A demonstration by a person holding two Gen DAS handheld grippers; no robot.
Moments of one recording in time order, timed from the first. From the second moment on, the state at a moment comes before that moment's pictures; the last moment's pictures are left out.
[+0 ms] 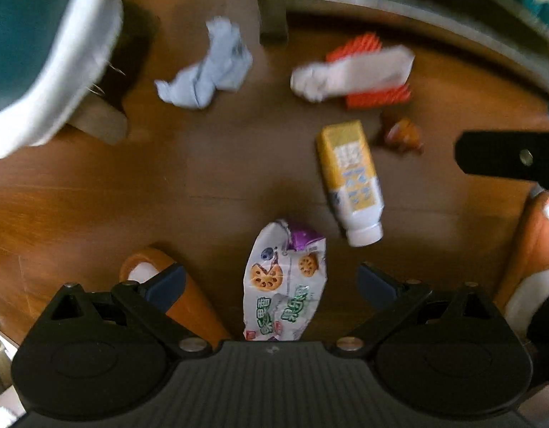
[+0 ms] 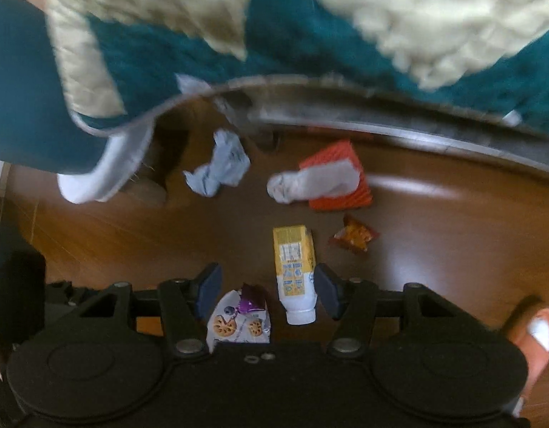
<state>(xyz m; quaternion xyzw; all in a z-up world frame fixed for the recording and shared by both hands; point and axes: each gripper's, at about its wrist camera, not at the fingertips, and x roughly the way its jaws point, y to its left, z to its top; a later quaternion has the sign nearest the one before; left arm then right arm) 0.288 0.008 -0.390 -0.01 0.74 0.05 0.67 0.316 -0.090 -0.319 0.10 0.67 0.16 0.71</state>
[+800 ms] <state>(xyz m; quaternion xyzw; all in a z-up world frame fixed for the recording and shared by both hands) 0.290 0.016 -0.541 -0.07 0.80 0.03 0.59 0.330 -0.041 -0.485 0.07 0.75 0.14 0.64</state>
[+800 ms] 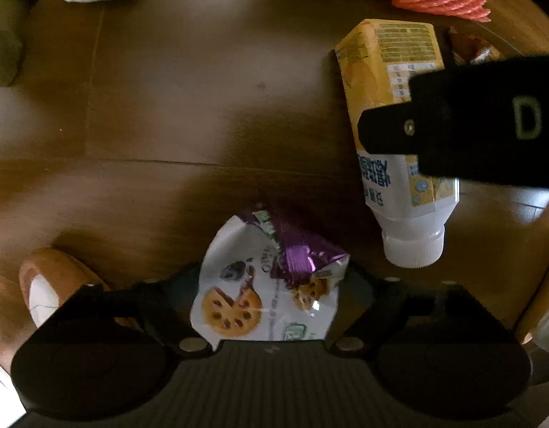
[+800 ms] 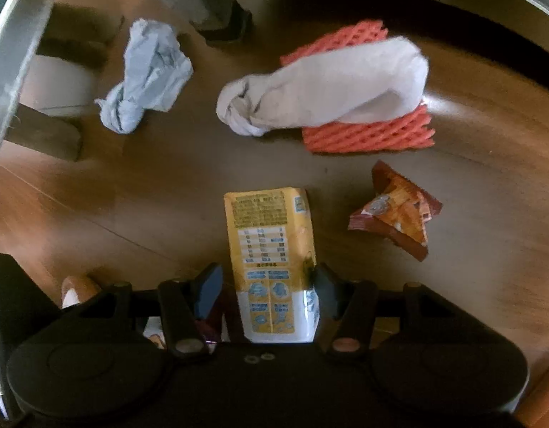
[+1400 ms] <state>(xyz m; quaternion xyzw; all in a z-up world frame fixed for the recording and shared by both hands) 0.302 0.028 -0.522 -0.14 0.77 0.04 0.62 0.321 -0.065 -0.474 0.05 0.73 0.12 0.67</state>
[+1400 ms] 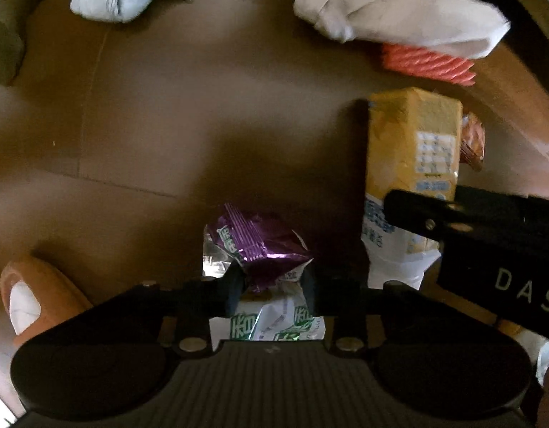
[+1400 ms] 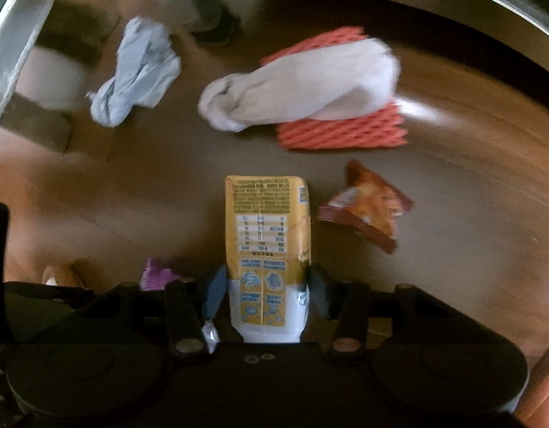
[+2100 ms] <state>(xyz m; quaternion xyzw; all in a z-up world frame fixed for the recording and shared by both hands) 0.287 0.012 -0.307 -0.13 0.66 0.02 0.74 0.268 -0.098 -0.267 0.07 0.63 0.11 0.76</state>
